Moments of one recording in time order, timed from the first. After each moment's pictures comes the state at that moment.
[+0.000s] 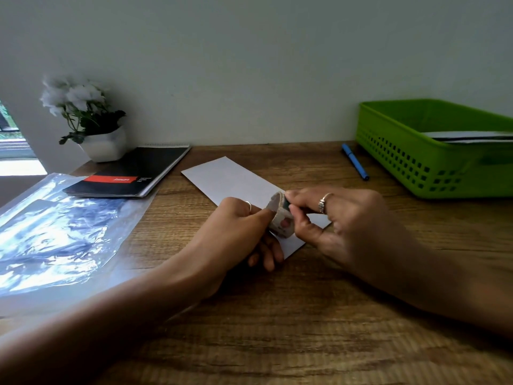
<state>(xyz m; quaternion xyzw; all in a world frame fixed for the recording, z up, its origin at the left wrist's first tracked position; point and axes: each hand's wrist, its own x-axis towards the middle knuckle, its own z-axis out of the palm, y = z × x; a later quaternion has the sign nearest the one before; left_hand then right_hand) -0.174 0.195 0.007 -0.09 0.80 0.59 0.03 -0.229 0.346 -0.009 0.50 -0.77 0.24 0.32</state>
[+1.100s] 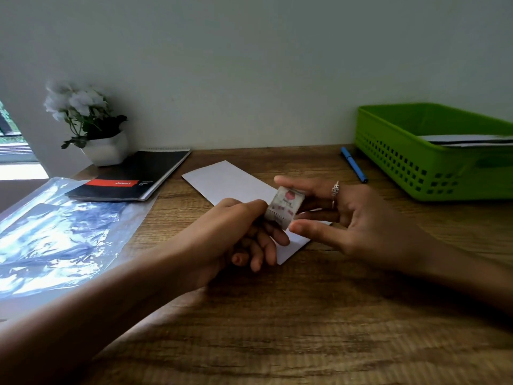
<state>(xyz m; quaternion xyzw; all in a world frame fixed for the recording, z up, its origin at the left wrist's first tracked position) -0.179 0.183 0.015 -0.10 0.77 0.61 0.13 -0.236 0.358 0.000 0.44 -0.76 0.48 -0.02</state>
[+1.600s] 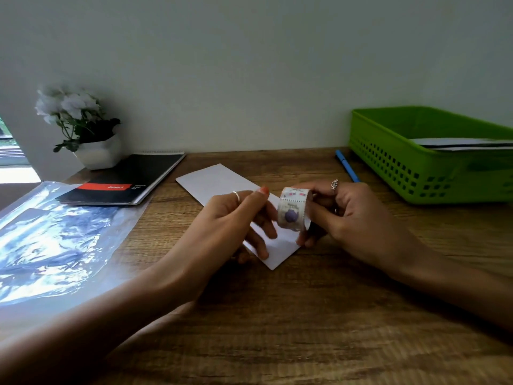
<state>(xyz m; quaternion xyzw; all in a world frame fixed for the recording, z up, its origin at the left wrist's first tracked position) -0.174 0.186 0.012 -0.03 0.79 0.62 0.01 -0.242 0.357 -0.005 0.32 -0.78 0.53 -0.02</state>
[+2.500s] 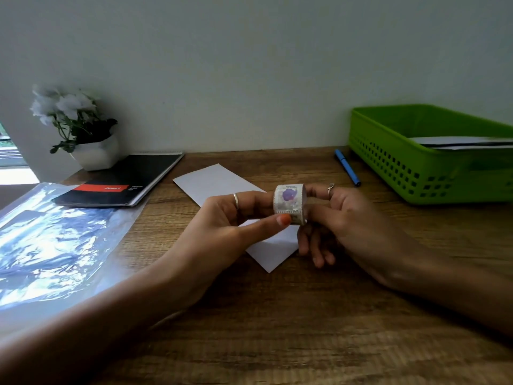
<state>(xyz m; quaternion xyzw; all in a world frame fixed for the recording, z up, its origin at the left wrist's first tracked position) -0.173 0.190 0.009 0.05 0.75 0.66 -0.04 -0.238 0.355 0.000 0.26 -0.71 0.63 -0.17</state>
